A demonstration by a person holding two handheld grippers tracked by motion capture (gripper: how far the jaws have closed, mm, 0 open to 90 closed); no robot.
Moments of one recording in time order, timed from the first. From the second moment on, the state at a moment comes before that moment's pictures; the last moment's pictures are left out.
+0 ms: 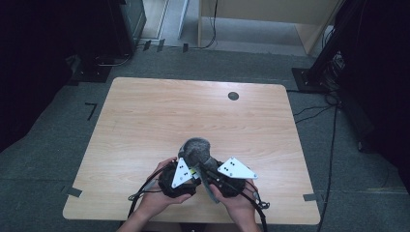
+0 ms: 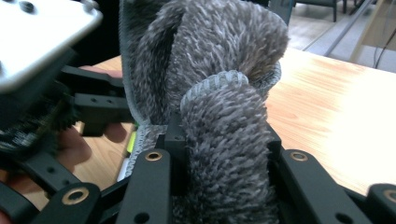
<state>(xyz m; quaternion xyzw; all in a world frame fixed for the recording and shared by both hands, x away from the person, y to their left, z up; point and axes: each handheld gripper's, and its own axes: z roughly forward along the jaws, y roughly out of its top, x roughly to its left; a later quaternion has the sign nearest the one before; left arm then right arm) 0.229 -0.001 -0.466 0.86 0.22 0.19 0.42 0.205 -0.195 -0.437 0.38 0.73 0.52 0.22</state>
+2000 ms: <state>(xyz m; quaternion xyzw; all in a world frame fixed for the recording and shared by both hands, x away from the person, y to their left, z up) 0.224 -0.004 -0.462 0.86 0.20 0.21 0.43 0.183 -0.173 -0.424 0.34 0.74 0.52 0.25</state>
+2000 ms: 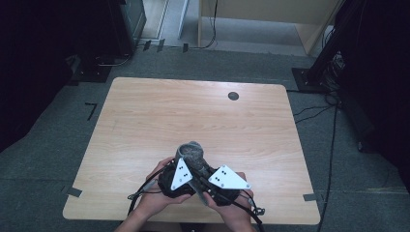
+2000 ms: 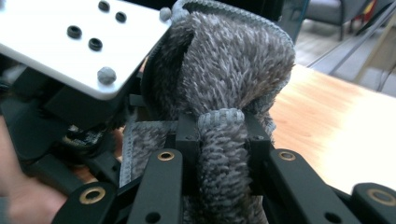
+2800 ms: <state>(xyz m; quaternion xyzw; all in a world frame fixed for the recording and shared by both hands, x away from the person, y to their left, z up) 0.235 0.001 -0.457 0.85 0.24 0.20 0.43 0.182 -0.176 -0.419 0.33 0.76 0.51 0.25</state>
